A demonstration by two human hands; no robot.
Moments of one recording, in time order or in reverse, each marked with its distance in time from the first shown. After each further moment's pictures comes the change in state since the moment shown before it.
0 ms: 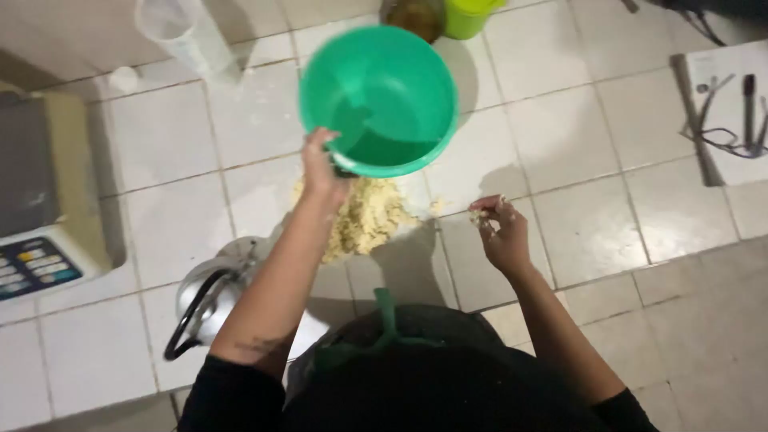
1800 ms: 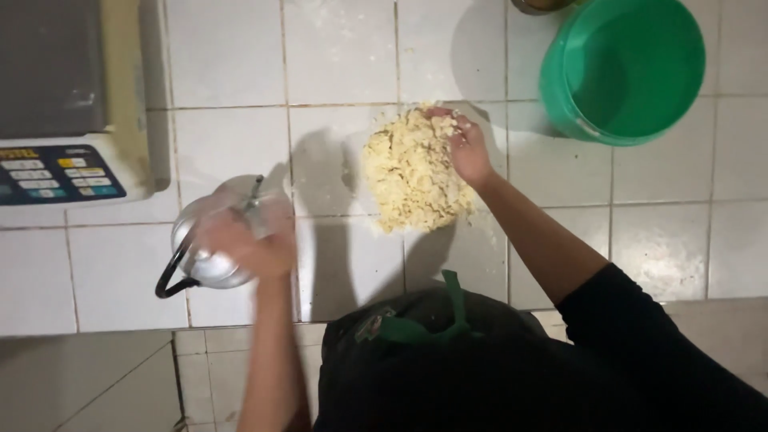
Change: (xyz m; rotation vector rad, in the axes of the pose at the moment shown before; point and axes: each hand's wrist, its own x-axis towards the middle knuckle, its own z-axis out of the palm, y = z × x) left_hand -0.151 0.086 -0.211 1.750 0.871 1.446; right_hand 0.132 0.005 0.215 0.360 -0.388 -0.020
